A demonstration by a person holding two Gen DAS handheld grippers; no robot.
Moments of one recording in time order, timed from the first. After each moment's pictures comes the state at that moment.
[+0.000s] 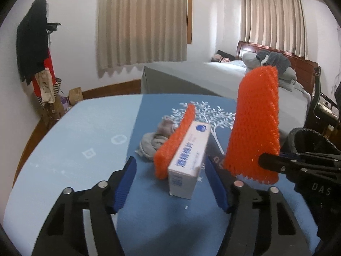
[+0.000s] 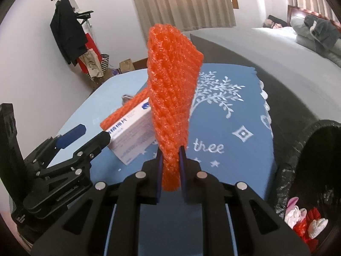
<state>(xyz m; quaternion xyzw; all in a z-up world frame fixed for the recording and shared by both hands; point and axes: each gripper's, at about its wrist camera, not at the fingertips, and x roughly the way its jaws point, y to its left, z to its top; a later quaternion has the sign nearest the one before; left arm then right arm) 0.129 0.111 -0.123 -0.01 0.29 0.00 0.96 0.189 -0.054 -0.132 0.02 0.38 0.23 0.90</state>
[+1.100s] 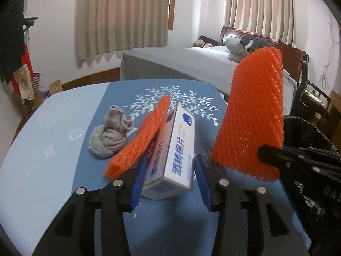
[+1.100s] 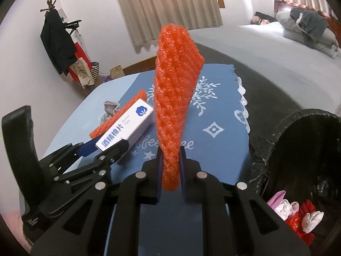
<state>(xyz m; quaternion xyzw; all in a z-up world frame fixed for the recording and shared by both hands) 0.165 0.072 -0.134 -0.01 0.34 -0.07 0.94 0.187 -0.091 -0.130 0.05 0.38 0.20 0.90</state>
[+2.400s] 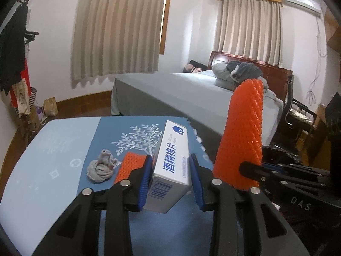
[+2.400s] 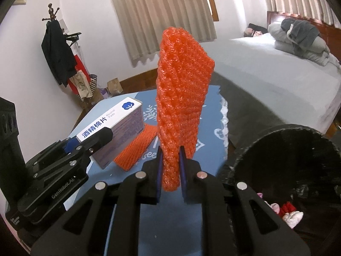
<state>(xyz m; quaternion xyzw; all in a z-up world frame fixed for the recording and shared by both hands) 0.122 0.042 -0.057 -0.03 0.25 -0.10 0.96 0.151 -0.129 -0.072 0.05 0.34 0.18 0.92</state>
